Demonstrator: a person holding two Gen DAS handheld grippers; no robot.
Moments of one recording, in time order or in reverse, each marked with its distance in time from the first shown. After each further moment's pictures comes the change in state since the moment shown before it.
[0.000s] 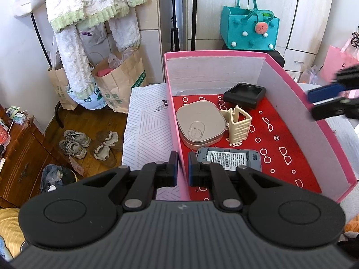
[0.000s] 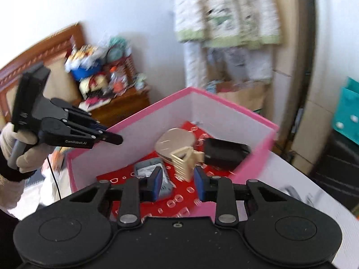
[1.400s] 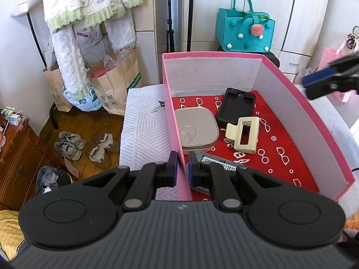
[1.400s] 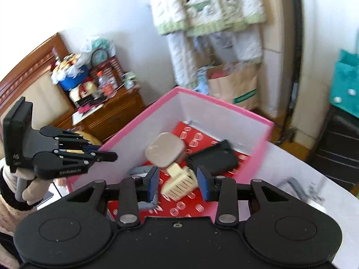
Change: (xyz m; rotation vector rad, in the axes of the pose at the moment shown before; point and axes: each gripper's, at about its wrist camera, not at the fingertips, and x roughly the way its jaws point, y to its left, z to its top) left arm 0.001 0.006 -0.004 0.001 -0.013 -0.035; right arm -0.043 -0.018 -0.002 0.203 0.003 -0.051
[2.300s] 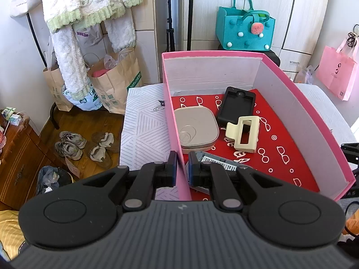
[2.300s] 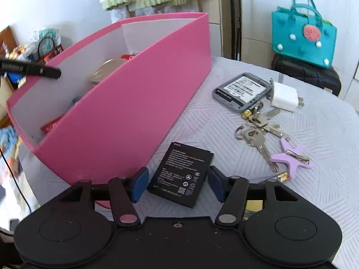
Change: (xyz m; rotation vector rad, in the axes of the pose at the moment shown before) left arm 0.000 -0.001 0.000 0.005 0.005 0.001; right arm 0.044 0.001 -0.153 0.079 0.002 -0.266
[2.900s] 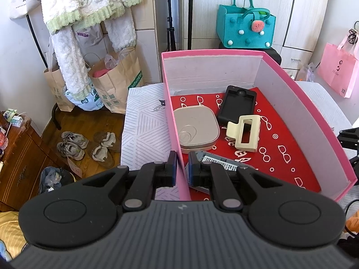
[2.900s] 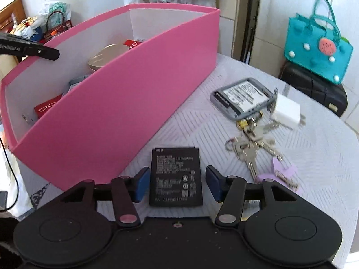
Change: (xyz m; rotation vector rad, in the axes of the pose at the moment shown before) left arm 0.001 -0.003 0.002 0.012 0.010 0.014; right arm 0.007 -0.008 0.015 -0.134 0.067 0.005
